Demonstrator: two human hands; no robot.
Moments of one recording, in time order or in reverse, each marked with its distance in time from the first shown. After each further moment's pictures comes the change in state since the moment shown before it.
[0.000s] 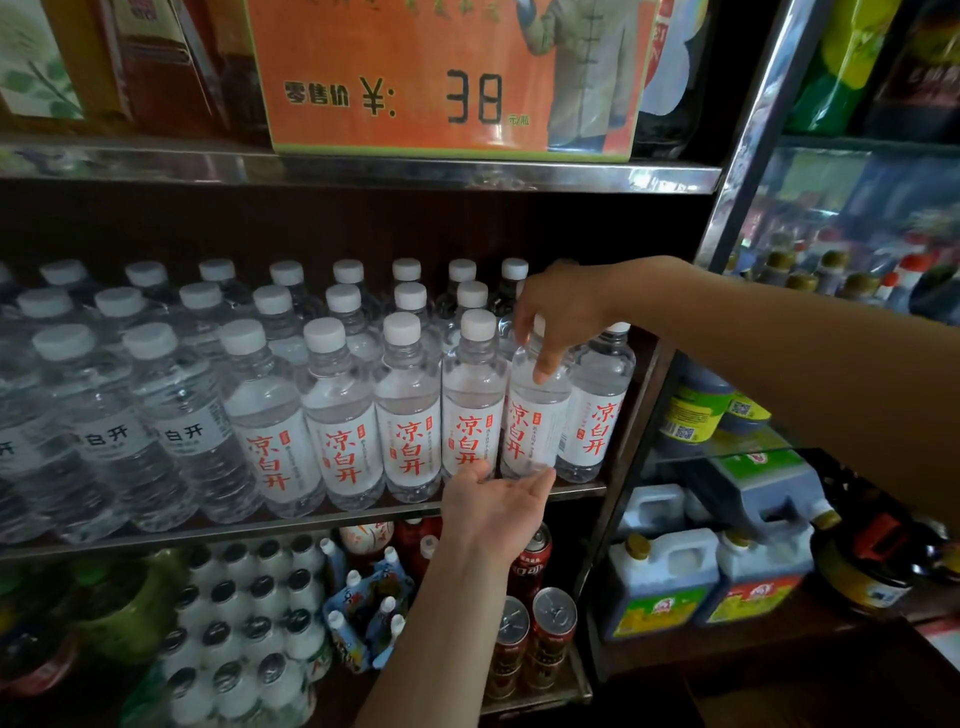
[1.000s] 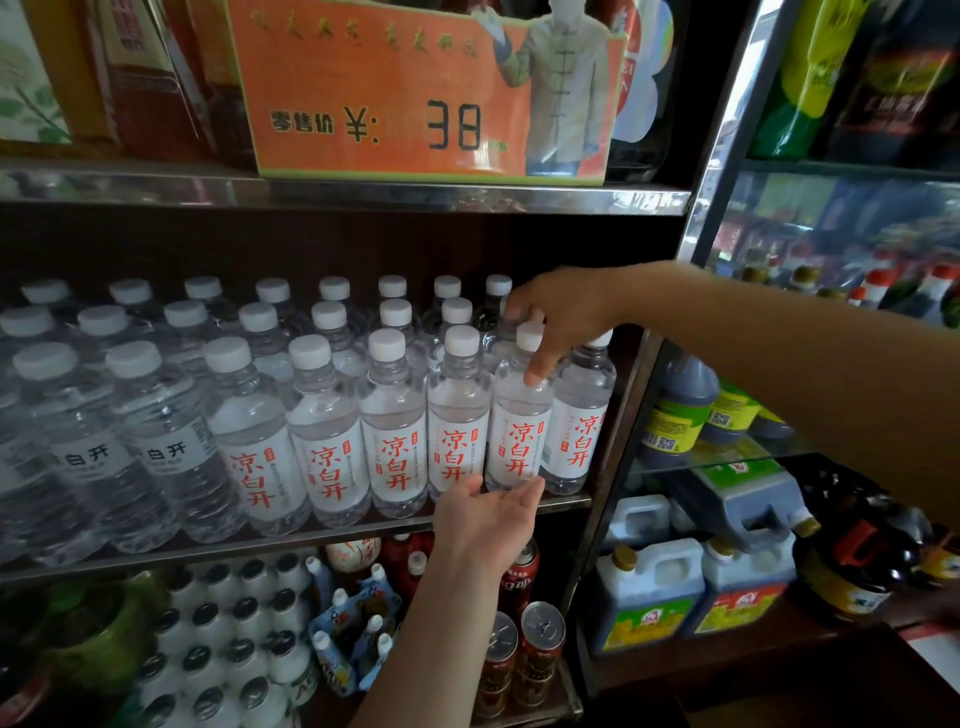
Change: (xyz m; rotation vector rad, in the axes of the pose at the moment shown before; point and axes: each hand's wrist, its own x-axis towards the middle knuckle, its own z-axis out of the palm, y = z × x) left_hand 0.005 -0.003 -0.001 -0.032 0.036 -0.017; right_hand -0.019 0.008 -0.012 0.078 0.053 0.044
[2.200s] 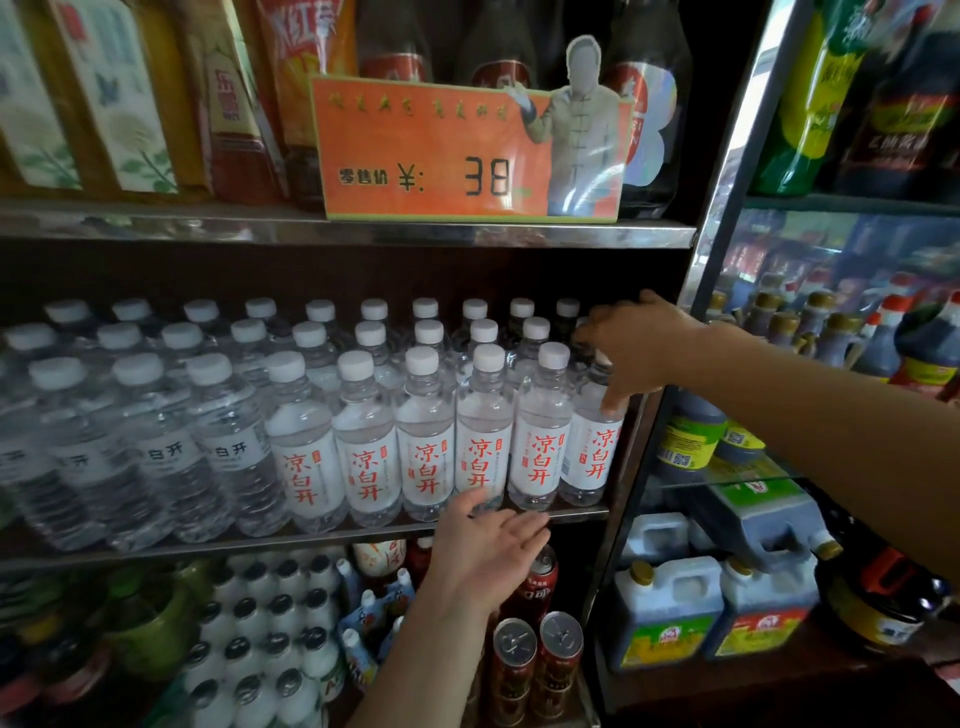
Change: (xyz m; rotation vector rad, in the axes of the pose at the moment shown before) left_hand -0.042 0.008 -0.010 0.175 0.012 0.055; right_hand -0.035 0.015 0.023 -0.539 0.155 0.134
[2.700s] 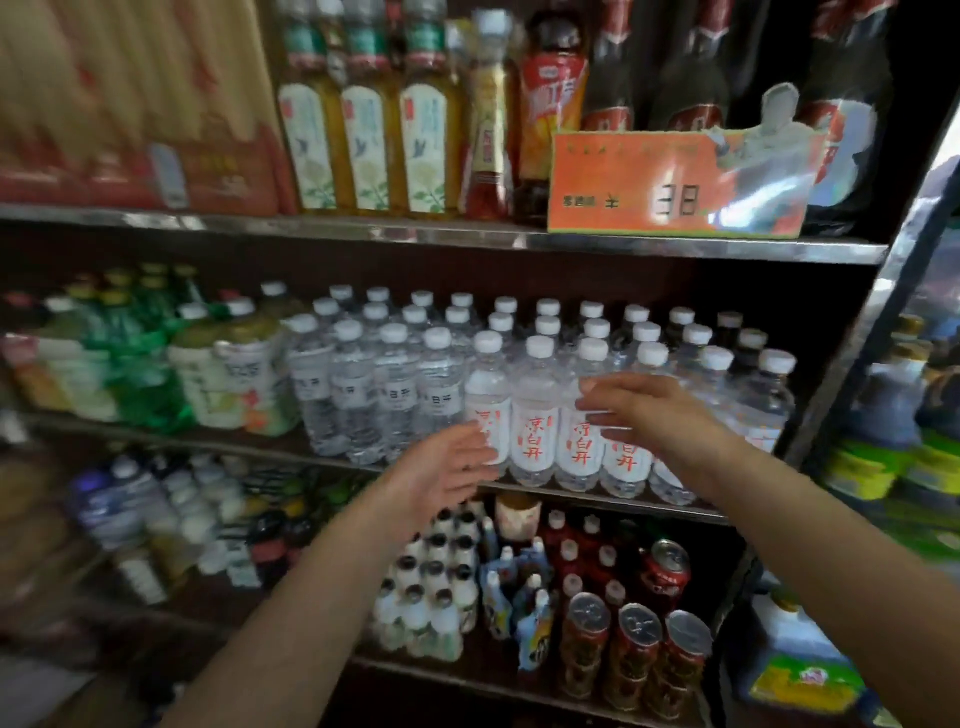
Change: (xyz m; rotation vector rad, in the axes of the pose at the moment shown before) left_hand -0.177 0.103 -0.029 0.896 0.324 0.394; right_hand -0.070 -0.157 -0.053 1.910 0.009 0.018
